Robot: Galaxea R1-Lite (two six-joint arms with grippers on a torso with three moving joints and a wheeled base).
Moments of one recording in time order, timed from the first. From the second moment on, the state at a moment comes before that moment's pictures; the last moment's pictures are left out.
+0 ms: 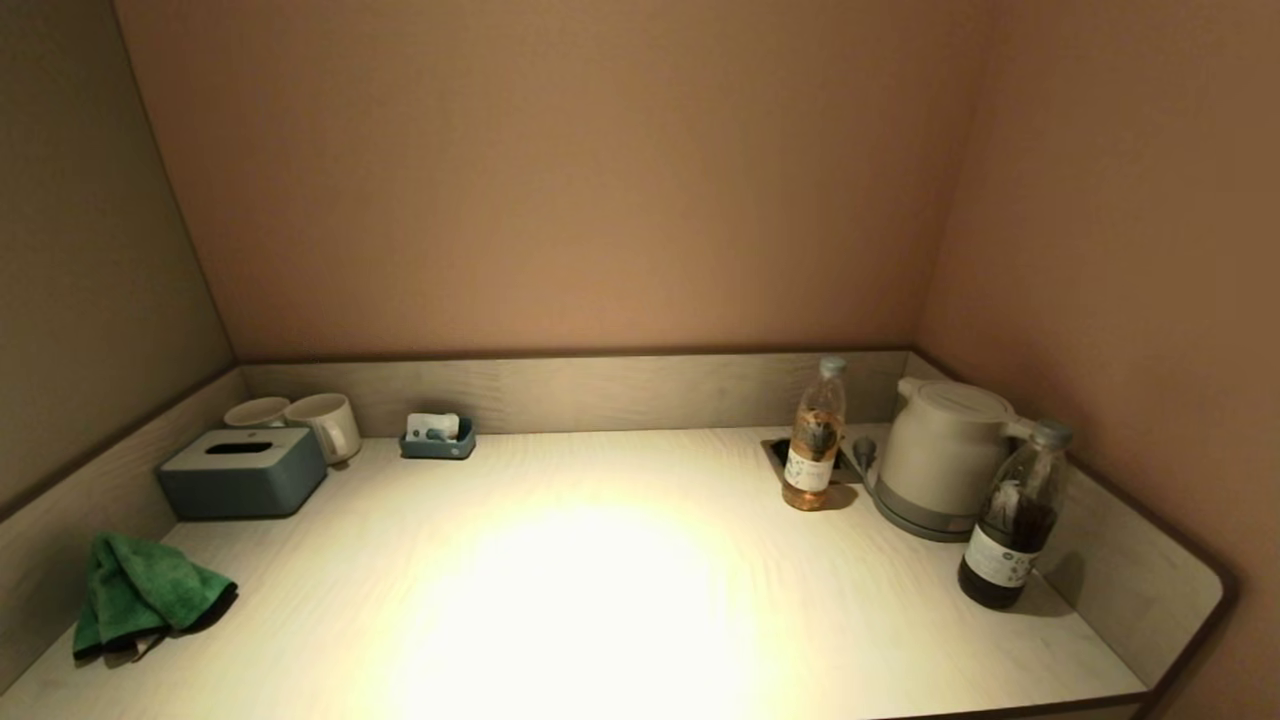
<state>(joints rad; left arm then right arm) 0.03 0.28 -0.82 0.26 -0.42 -0.12 0.00 0.00 0.00 -0.01 0.00 0.00</state>
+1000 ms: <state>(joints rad) -0.05 0.28 -0.68 0.29 -0.12 -0.06 0.00 0.00 0.00 -0.01 0.00 0.00</state>
